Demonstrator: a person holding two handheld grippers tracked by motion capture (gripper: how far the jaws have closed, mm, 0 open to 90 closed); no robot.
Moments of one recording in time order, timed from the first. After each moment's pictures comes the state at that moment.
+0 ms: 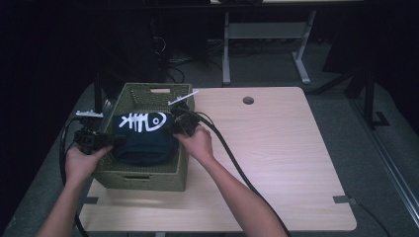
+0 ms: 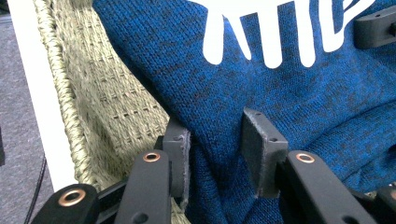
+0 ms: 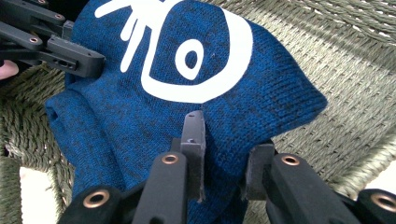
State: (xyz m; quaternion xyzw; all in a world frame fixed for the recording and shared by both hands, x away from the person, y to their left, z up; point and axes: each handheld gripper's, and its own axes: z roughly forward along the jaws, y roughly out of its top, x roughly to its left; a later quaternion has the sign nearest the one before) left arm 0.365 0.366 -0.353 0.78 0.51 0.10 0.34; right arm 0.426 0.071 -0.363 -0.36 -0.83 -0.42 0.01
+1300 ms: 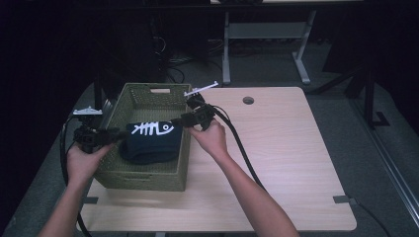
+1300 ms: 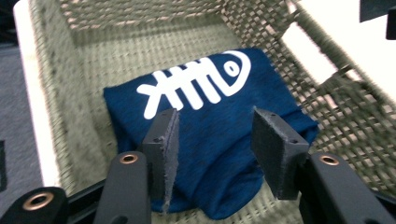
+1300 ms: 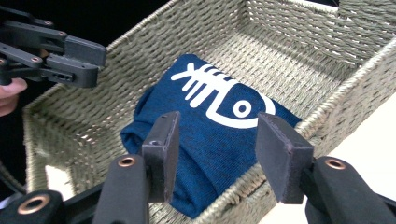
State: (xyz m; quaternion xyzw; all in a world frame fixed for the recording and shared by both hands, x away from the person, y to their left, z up) left arm 0.356 0.350 -0.334 0.77 0.50 0.14 0.38; right arm 0.425 0.024 -0.337 -0.37 -0.81 -0.46 0.01
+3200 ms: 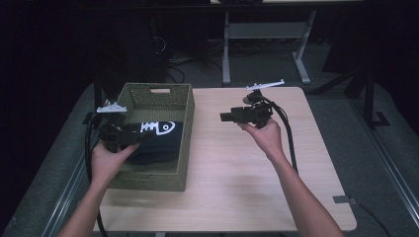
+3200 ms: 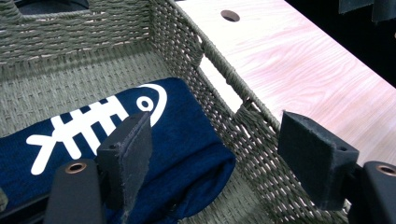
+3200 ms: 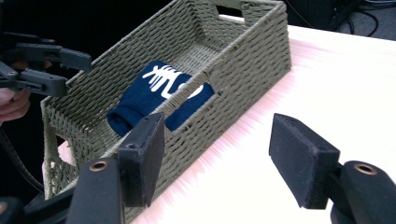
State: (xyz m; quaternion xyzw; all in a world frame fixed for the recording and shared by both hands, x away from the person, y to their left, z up) left arm 0.350 0.280 -0.321 0.77 0.45 0.11 0.43; right arm 0.417 -0.126 -0.328 -0.40 -0.77 -0.50 0.01
